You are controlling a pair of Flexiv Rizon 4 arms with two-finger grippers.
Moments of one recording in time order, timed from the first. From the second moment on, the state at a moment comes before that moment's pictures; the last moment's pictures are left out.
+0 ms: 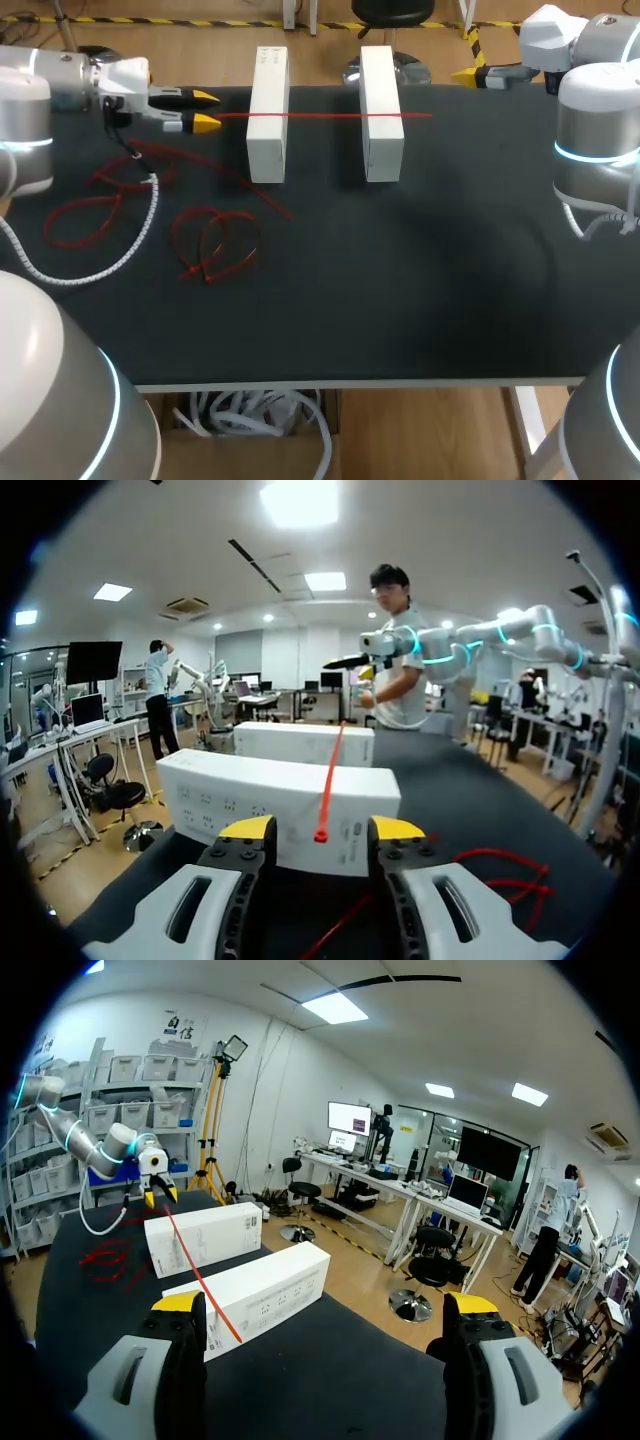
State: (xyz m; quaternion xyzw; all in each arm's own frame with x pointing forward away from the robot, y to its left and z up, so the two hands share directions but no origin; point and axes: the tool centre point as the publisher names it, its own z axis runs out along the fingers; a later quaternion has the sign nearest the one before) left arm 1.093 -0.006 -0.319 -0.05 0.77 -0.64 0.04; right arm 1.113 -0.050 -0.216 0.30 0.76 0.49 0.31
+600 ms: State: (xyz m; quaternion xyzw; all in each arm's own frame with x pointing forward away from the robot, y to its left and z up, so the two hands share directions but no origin) left arm 1.088 -0.016 -0.322 -0.06 0.77 -0.64 0.03; right arm 1.113 -0.050 -0.216 0.30 0.76 0.49 0.31
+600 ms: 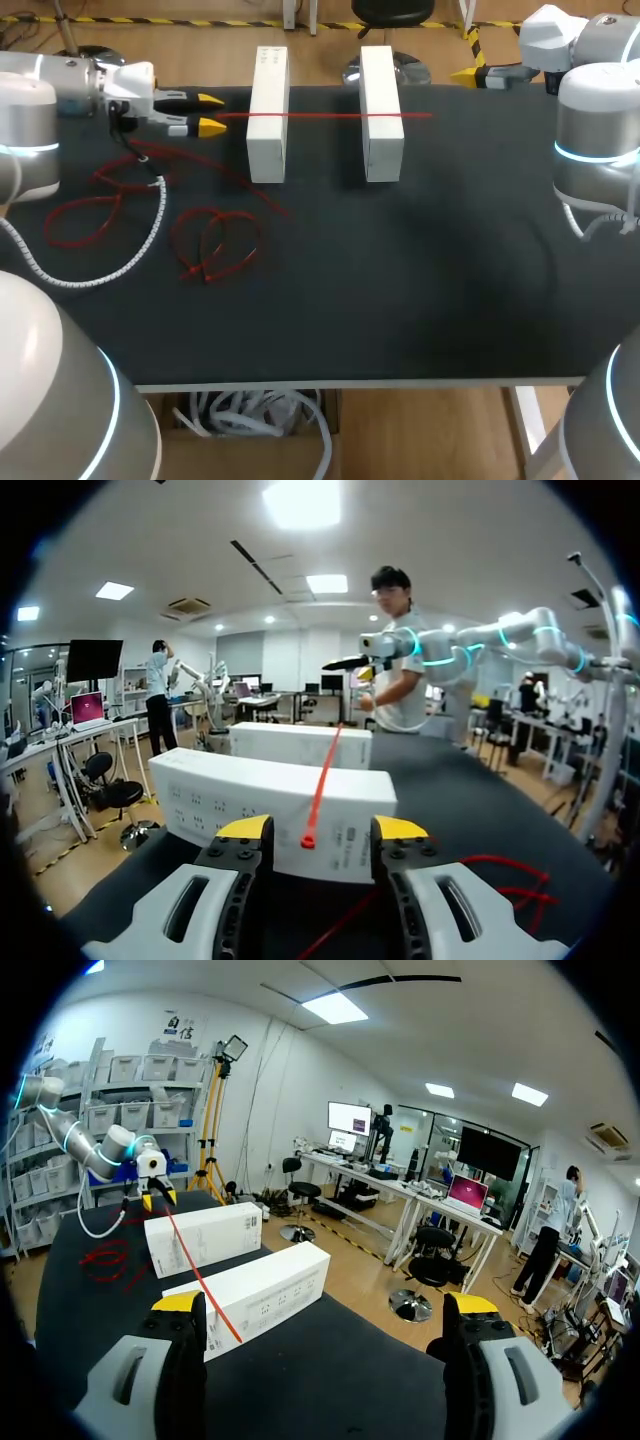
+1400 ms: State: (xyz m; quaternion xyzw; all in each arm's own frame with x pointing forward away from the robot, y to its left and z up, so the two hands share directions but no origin) left arm 1.088 -0.016 -0.328 -0.05 0.77 -0.63 0.04; right arm 1.113 -0.050 -0.216 0.30 0.76 0.49 0.31
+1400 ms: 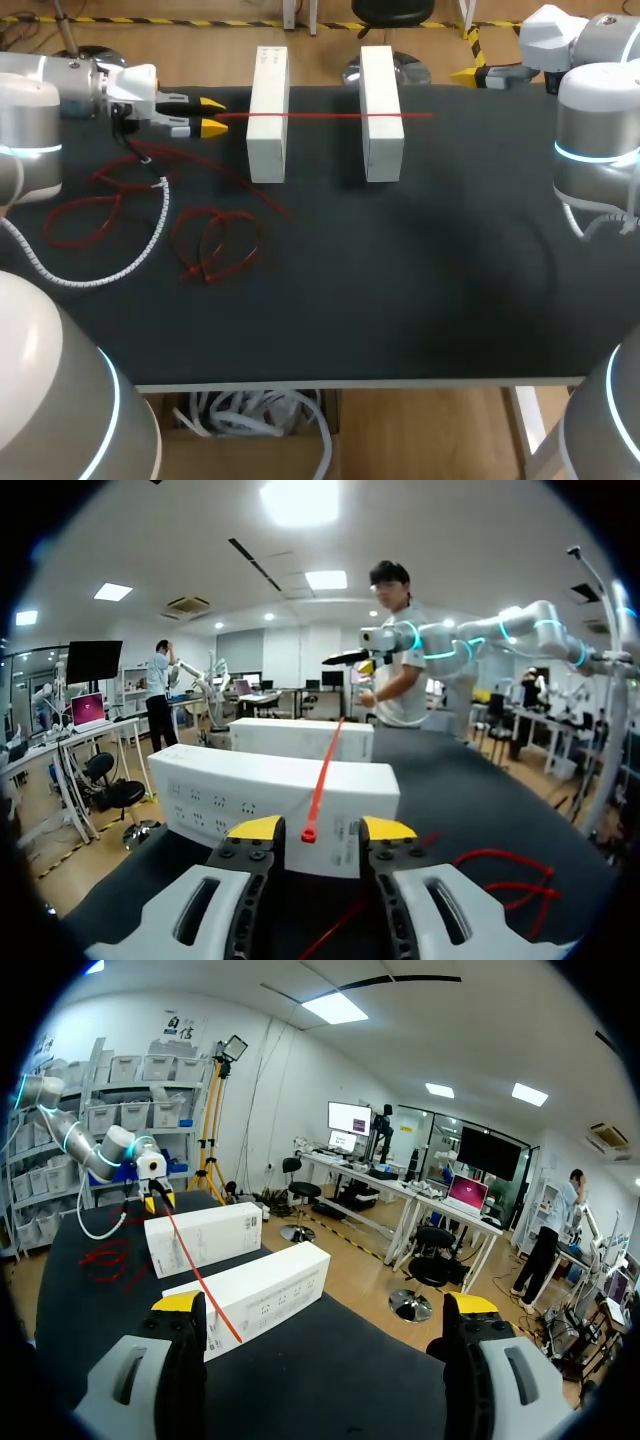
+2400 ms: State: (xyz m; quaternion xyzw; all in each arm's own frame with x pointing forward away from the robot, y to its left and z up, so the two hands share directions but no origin) left arm 1.092 -0.012 -0.329 -0.05 0.77 -0.63 0.04; right arm 1.113 -0.050 -0.216 0.30 0.76 0.49 0.31
